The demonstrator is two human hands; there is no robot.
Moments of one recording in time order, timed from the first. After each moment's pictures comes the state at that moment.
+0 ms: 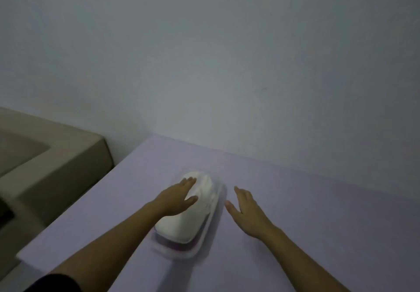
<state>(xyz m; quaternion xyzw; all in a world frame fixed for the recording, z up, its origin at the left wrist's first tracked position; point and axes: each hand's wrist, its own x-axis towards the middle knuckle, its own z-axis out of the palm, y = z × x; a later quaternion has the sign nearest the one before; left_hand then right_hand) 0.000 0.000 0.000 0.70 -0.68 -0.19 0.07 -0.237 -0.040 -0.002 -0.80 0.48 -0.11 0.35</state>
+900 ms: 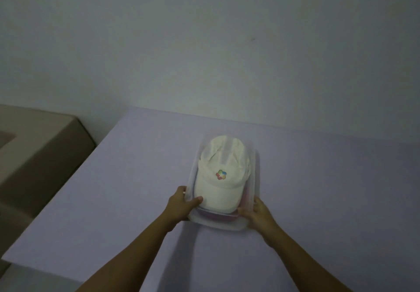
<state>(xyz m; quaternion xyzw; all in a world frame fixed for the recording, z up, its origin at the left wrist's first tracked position) -0.024 0.025 -0.089 0.72 -0.37 -0.50 0.30 -0.267 -0.005 -0.106 -0.46 0.56 -0.28 0.62</state>
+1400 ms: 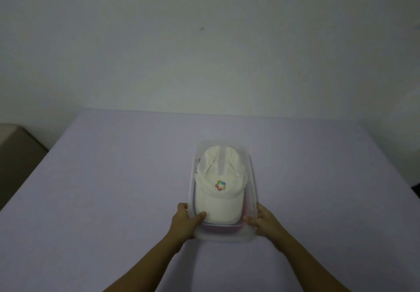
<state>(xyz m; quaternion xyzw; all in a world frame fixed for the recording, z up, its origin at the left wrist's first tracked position) -0.144 0.043 -0.110 0.70 -0.38 -0.55 0.26 -0.385 0.026 -0.105 -0.43 0.57 -0.28 0.64</state>
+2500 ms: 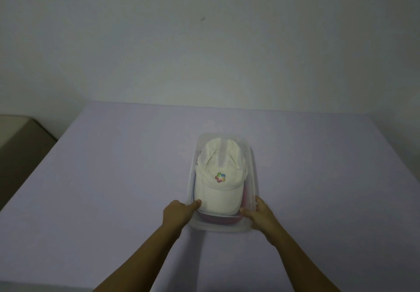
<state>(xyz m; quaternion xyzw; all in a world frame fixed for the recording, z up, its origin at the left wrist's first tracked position) -0.154 0.038 -0.100 0.81 -0.29 -0.46 0.22 -0.382 0.025 -0.120 -0.40 0.62 -0.27 0.62</state>
